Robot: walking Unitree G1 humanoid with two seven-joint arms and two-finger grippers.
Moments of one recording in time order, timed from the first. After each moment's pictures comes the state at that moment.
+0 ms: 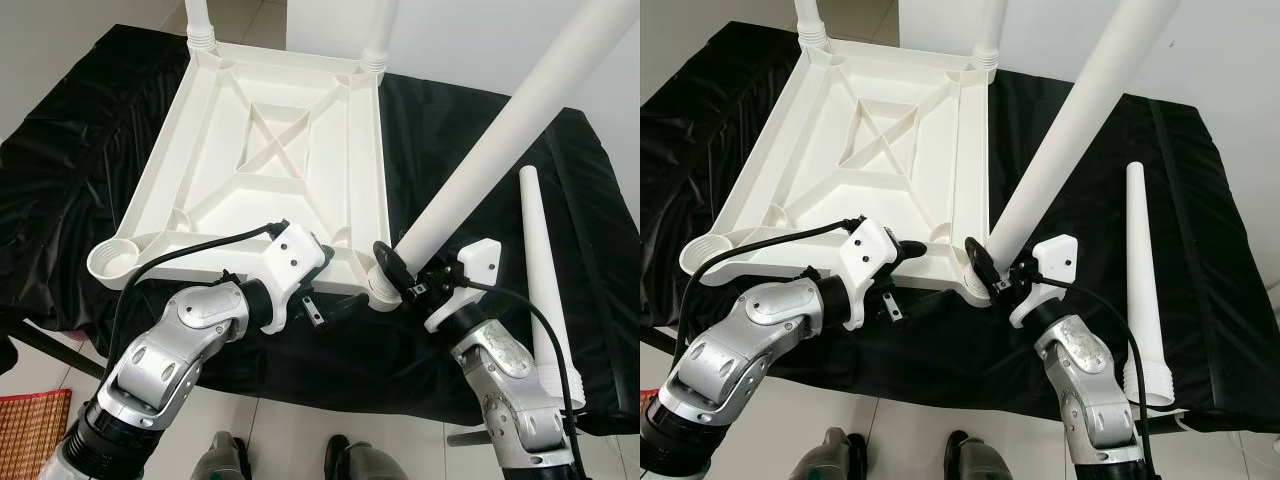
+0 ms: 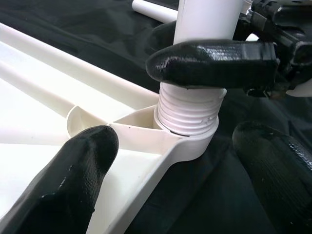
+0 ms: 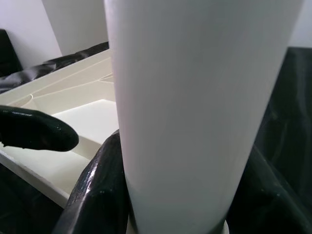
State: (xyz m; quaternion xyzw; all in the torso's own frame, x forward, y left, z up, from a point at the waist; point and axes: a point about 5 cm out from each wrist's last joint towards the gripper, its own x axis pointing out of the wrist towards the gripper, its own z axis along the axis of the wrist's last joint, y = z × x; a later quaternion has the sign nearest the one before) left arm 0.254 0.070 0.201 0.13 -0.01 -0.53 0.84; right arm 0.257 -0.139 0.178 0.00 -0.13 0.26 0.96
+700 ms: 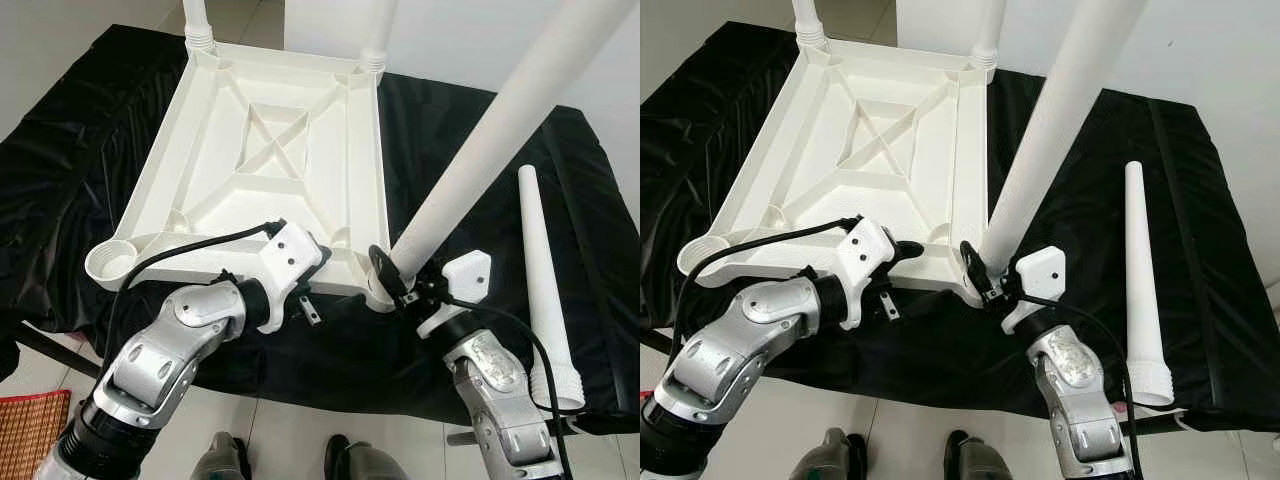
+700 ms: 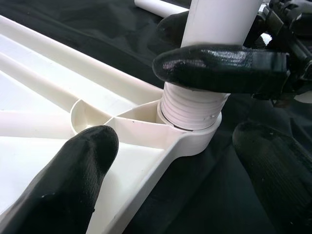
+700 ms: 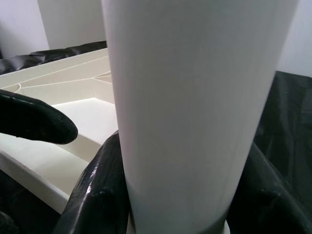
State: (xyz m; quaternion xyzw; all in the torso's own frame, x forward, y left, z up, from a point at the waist) left arm 0.254 0.072 0.201 0.13 0.00 -0.53 0.84; right arm 0.251 -0.133 0.176 -0.05 -0.17 0.23 0.96
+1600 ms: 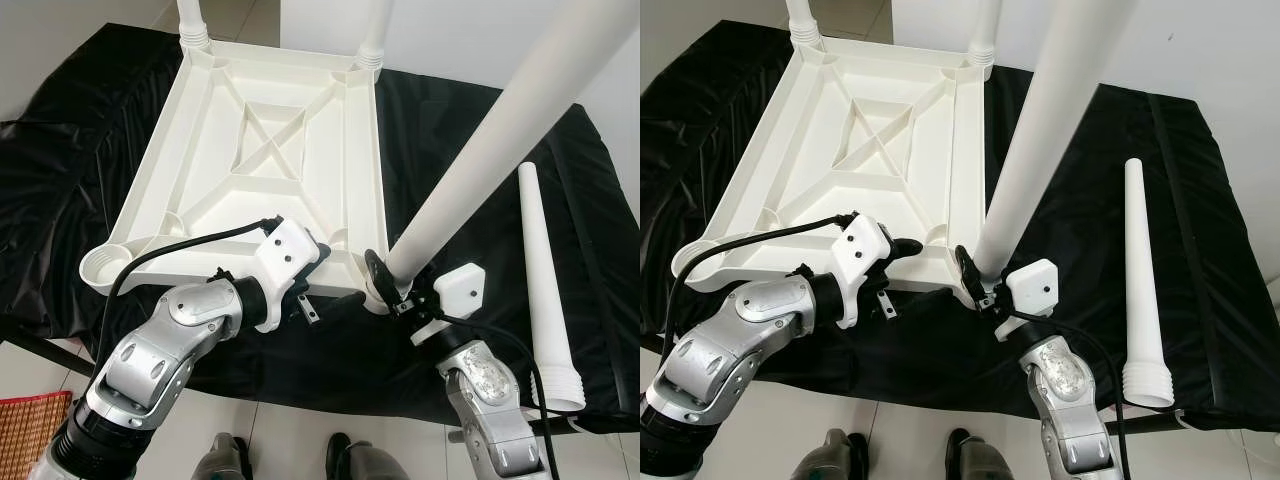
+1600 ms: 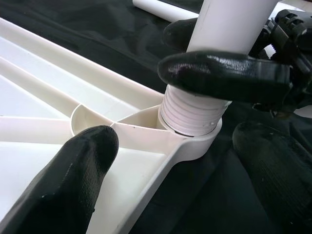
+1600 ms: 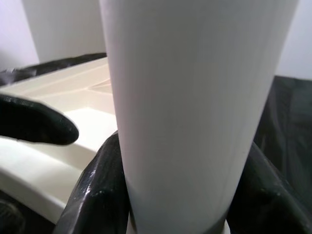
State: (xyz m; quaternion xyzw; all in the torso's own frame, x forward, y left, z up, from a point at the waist) left arm 0.251 0.075 0.206 0.13 0.00 -0.53 0.84; right arm 0.247 -0.128 0.167 0.00 -0.17 0.19 0.97
